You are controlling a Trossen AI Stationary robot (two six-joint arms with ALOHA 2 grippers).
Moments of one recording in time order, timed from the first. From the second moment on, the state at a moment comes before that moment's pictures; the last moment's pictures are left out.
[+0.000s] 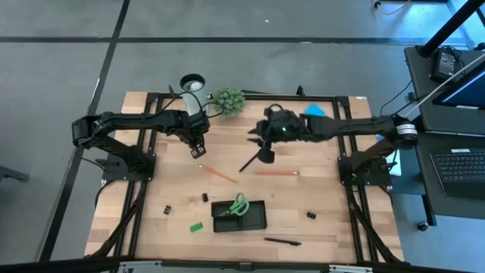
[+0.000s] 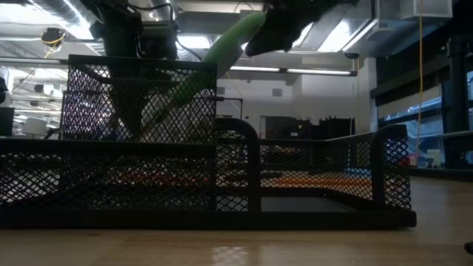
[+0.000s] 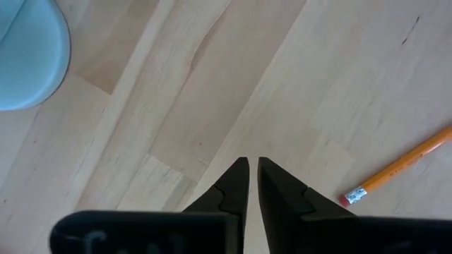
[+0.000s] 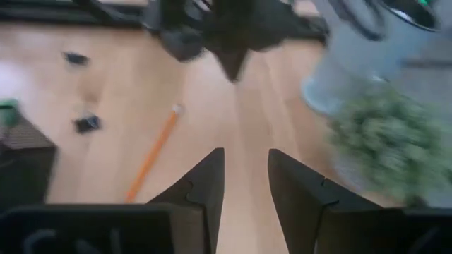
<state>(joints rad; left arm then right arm) 0.37 1.35 0.84 -0.78 -0.09 -0.17 -0.08 1.49 1.14 -0.18 0.06 -0.10</state>
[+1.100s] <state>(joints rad) 0.27 1.35 0.84 -0.81 0.04 0.34 0.03 1.80 0.76 0.54 0.02 -0.06</state>
